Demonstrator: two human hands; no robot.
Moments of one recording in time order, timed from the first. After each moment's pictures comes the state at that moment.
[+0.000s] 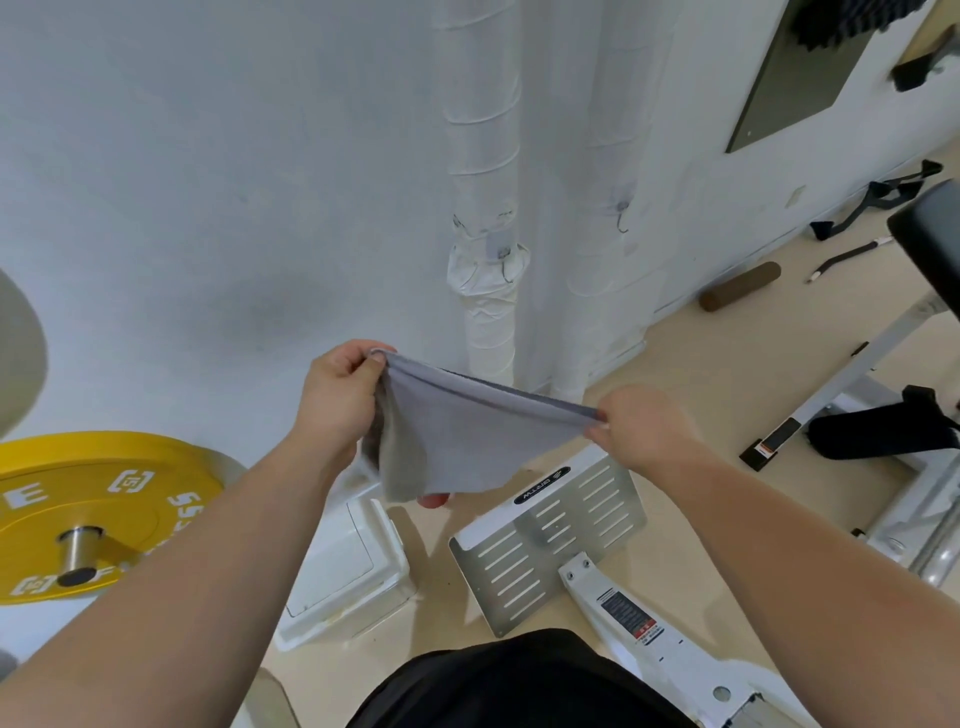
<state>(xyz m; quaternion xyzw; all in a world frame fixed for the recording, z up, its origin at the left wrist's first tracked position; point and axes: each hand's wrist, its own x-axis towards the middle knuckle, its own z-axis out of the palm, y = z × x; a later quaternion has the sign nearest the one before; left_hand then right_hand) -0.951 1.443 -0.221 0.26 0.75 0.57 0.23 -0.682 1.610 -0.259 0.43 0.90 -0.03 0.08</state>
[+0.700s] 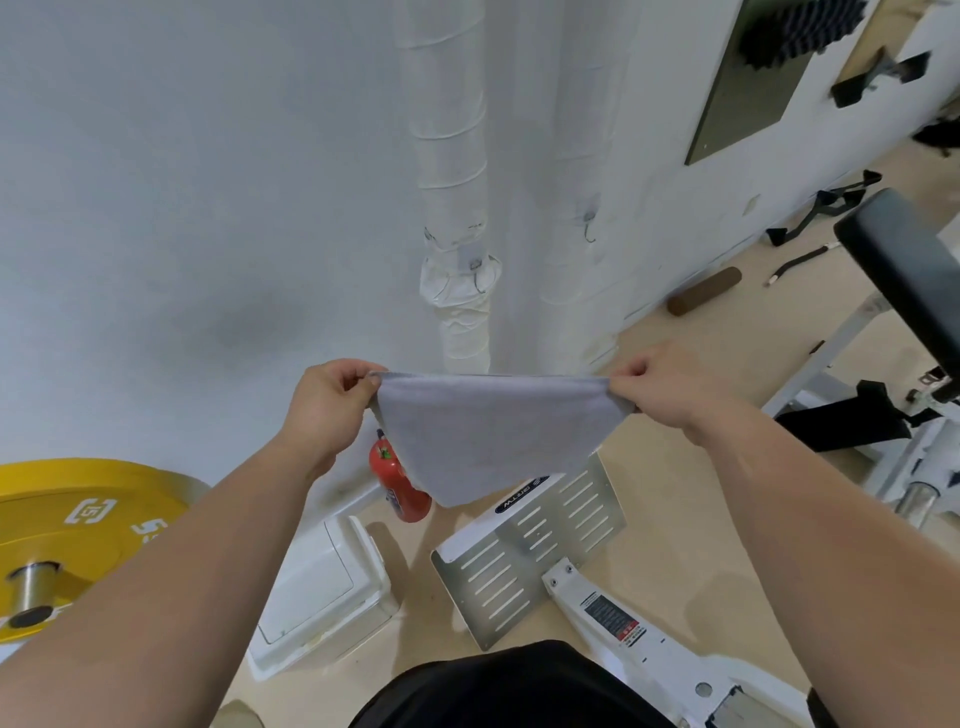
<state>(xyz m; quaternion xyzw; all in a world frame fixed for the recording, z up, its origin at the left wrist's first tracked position) -0.964 1.457 -0.236 0.30 0.78 0.48 0.27 -0.650 1.632 -0.204 0.55 0.72 -0.40 -0.14</state>
